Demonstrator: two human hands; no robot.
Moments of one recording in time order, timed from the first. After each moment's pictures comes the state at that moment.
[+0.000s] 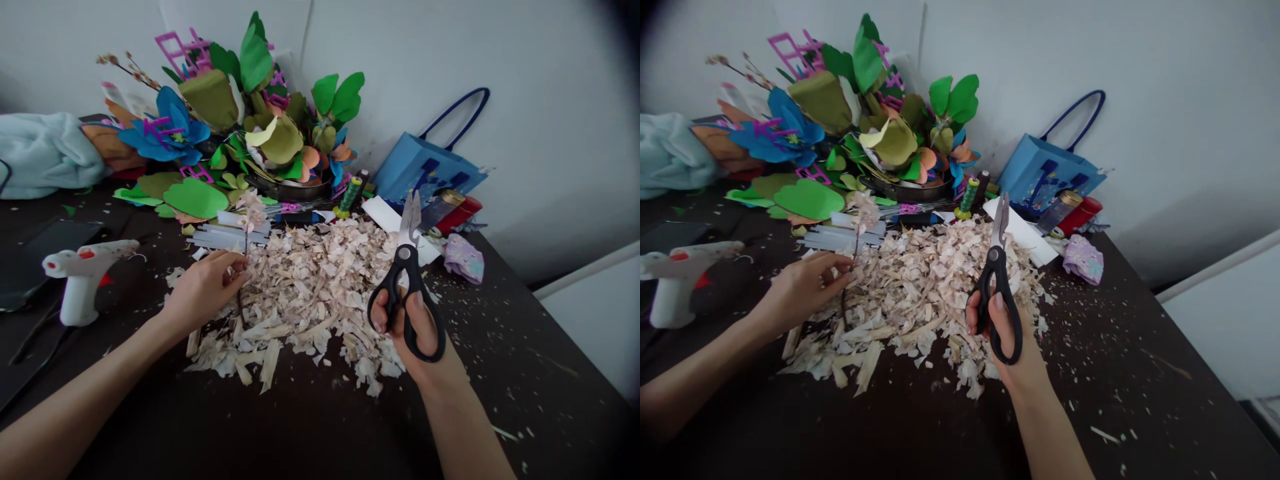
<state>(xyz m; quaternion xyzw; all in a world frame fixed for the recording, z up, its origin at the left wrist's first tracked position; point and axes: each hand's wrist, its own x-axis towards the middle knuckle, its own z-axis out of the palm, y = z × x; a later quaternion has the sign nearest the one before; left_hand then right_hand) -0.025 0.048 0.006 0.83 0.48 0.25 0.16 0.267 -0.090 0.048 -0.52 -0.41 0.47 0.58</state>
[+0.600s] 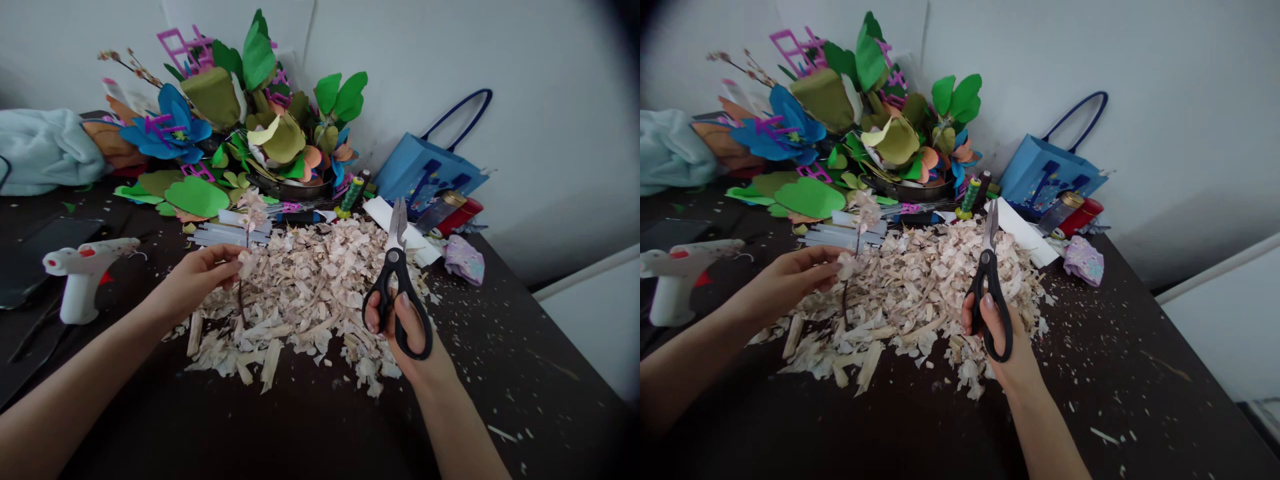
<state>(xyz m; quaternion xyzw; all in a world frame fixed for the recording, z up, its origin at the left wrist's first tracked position) -0.027 0.050 0.017 0.60 0.47 0.37 0.53 0.260 -0.087 0.046 -0.54 -0.40 0.48 0.56</state>
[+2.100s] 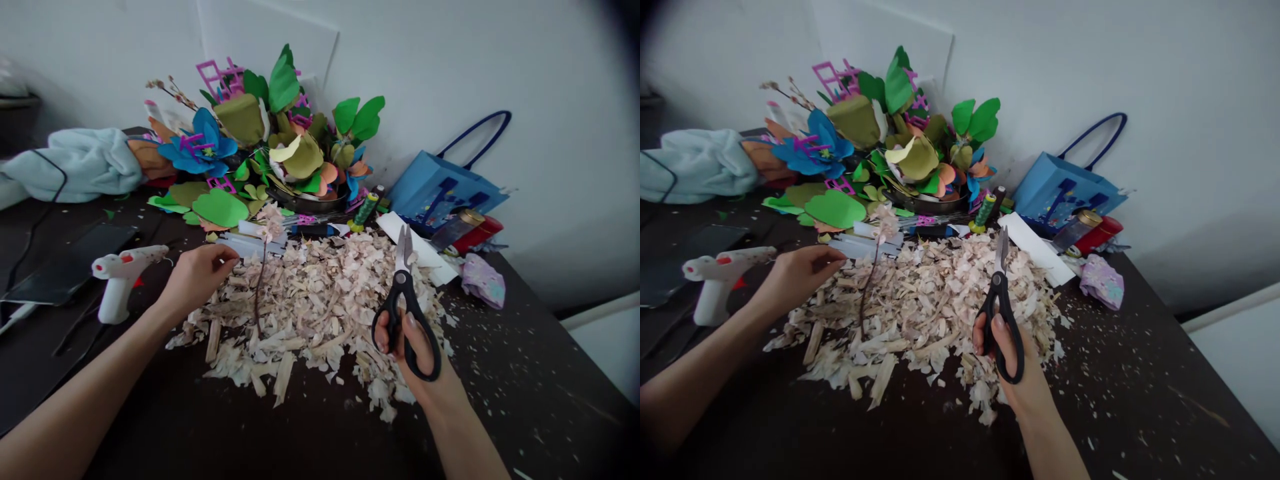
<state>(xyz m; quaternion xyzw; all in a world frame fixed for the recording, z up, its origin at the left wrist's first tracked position) -0.062 0.076 0.013 0.75 0.57 0.30 0.16 0.260 -0.082 0.034 -0.54 -0.37 0.49 0.57</state>
